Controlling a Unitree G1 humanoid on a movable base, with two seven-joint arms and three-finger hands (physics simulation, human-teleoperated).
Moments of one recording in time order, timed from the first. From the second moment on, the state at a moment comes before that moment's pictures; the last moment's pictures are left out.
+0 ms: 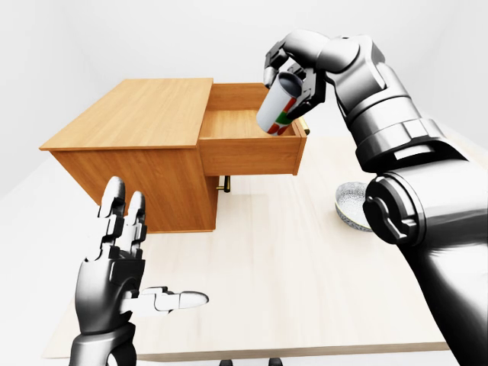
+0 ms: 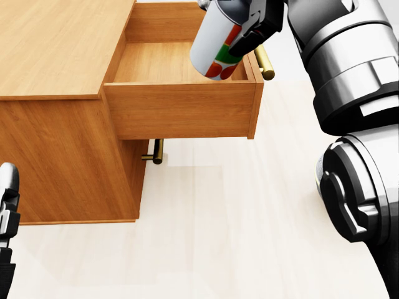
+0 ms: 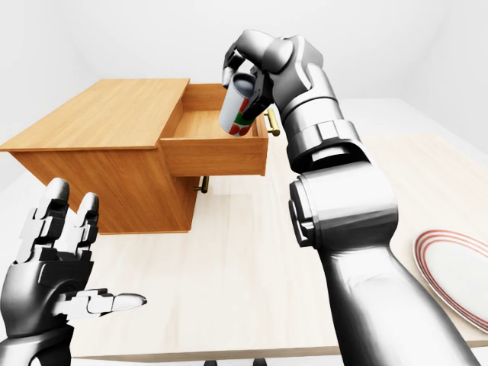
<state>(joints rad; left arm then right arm) 0.43 -0.10 0.17 -0.87 -0.13 0.09 -0.25 -1.69 -0.27 -0.04 1.29 -0.75 0.09 0.49</state>
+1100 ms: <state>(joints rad) 0.43 -0.10 0.17 -0.88 -0.13 0.09 -0.26 -1.67 -0.25 -0.02 1.31 -0.82 0.09 0.29</state>
